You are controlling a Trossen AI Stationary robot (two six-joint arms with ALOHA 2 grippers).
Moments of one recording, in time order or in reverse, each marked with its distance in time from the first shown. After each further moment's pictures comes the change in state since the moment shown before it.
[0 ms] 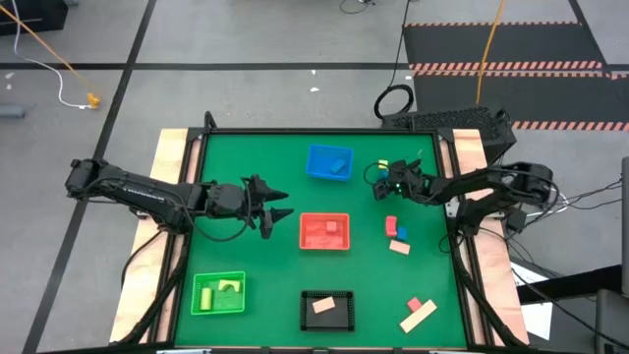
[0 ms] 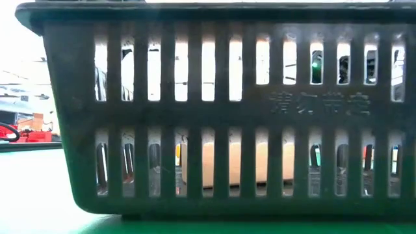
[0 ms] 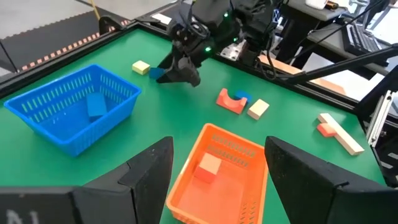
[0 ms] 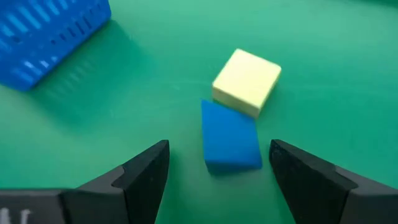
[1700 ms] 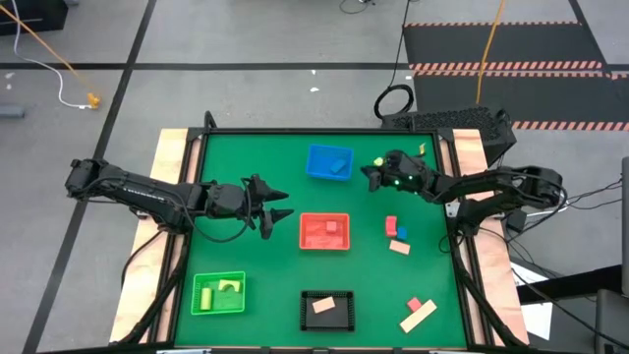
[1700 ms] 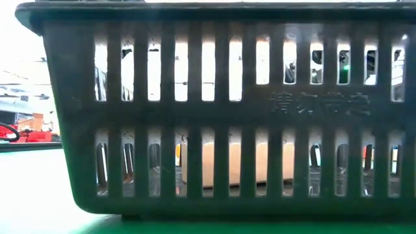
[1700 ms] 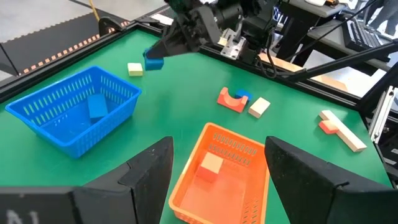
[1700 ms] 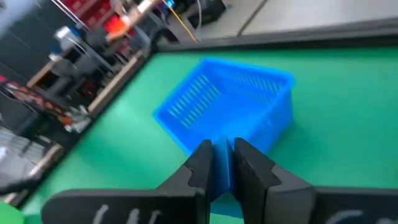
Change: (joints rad) left arm -0.001 0.000 0.000 -0.003 0.001 0.018; right arm -0.014 -0.097 -0.002 0.432 -0.338 0.104
